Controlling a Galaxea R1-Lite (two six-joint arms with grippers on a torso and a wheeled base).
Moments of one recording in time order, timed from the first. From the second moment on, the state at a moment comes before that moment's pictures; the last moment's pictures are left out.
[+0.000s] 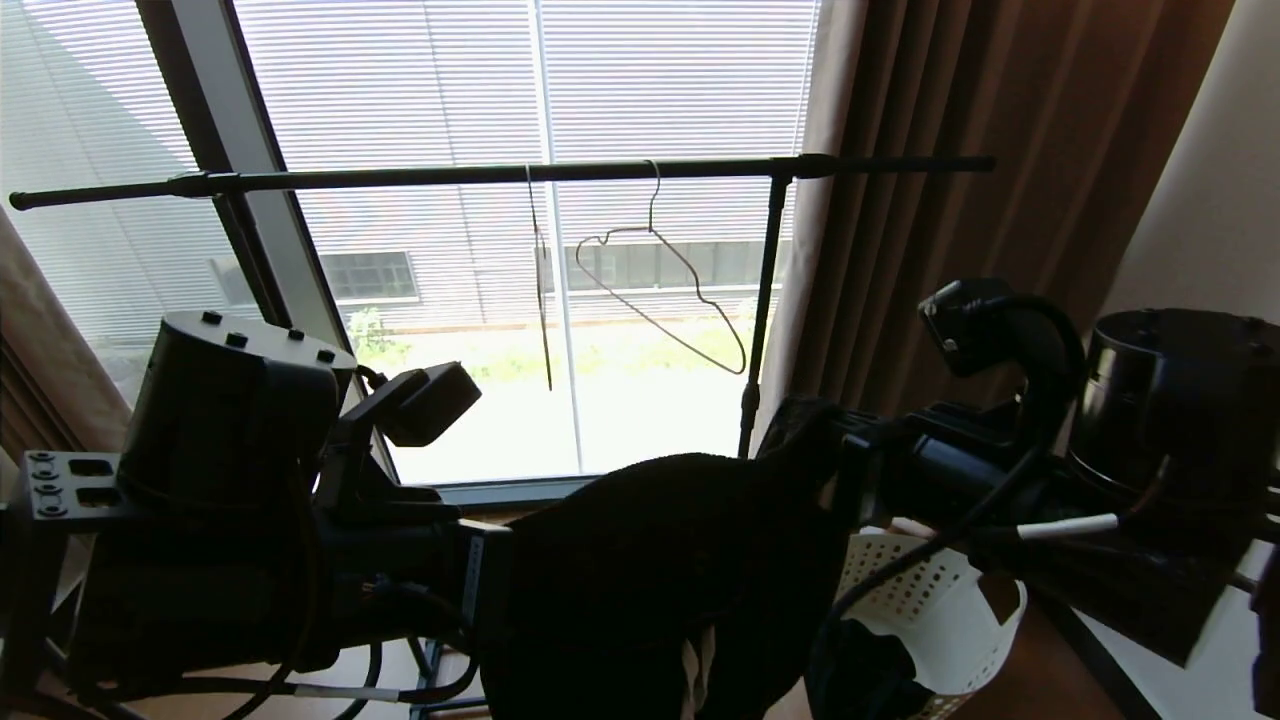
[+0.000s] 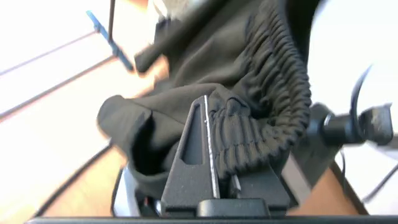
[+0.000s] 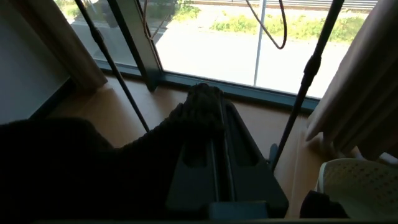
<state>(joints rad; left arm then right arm) -0.67 1.46 -0.82 -0.02 -0.20 -0.38 0.76 1.55 -0.70 -0.60 -0.27 0.24</state>
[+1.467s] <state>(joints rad) -0.64 1.63 -1.18 -0.02 -0.15 -0.30 0.87 1.43 -0.26 -0.72 -0.27 0.19</state>
